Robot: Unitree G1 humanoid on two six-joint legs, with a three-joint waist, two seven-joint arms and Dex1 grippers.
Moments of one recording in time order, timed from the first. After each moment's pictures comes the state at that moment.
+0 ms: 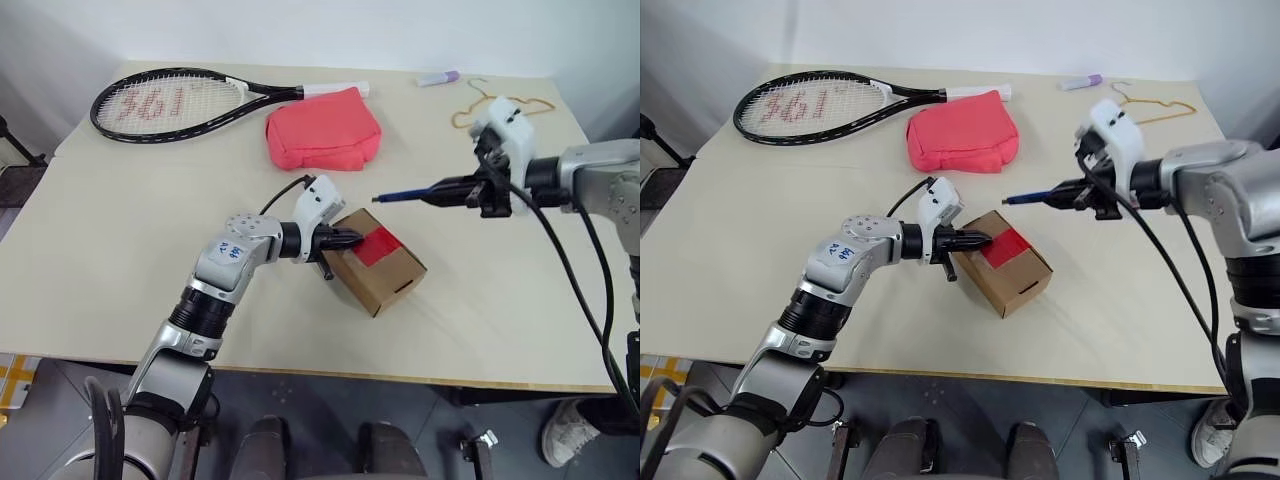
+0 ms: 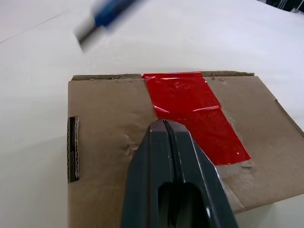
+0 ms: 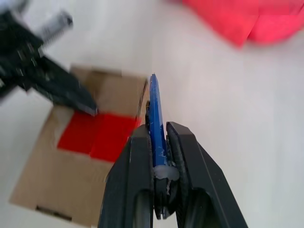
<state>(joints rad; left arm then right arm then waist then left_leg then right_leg) -0.84 0.29 -0.23 0.17 -0.24 0.68 -0.78 -1.04 -0.95 0.15 0.00 0.59 1.13 0.90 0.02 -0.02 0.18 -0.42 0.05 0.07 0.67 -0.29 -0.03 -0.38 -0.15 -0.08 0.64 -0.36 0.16</state>
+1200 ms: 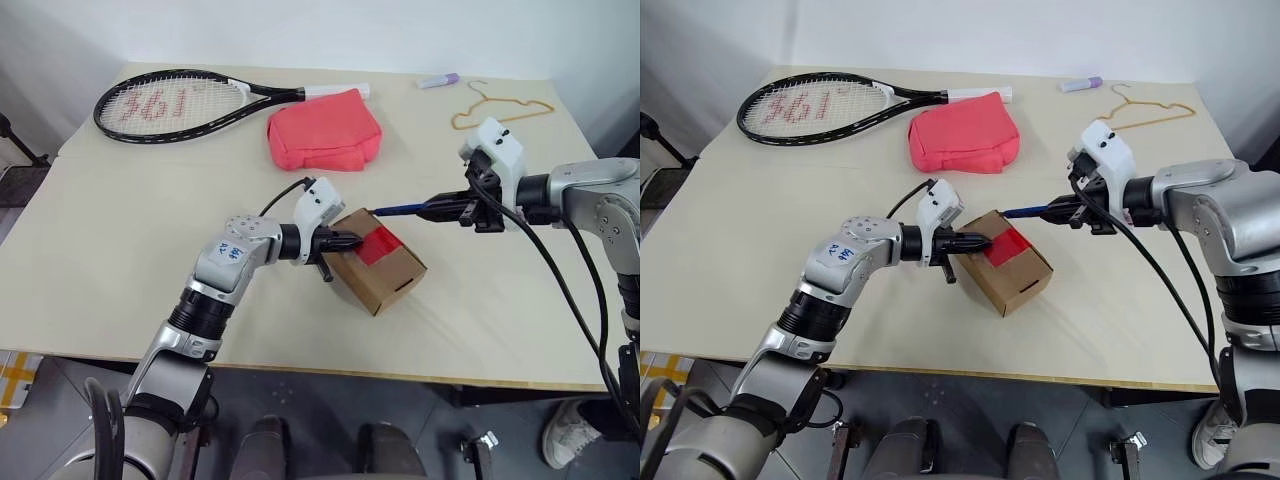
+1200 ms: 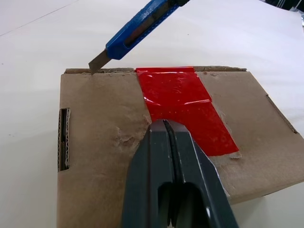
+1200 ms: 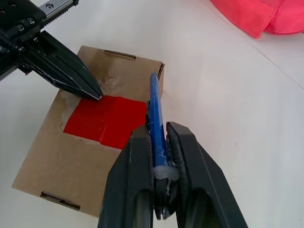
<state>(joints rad) -0.84 0.30 -0.24 0.16 -0.23 0.71 -0.79 -0.93 -0.93 0.15 -0.07 0.53 1.12 0.93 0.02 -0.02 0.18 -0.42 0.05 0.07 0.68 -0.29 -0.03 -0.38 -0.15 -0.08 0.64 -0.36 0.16</state>
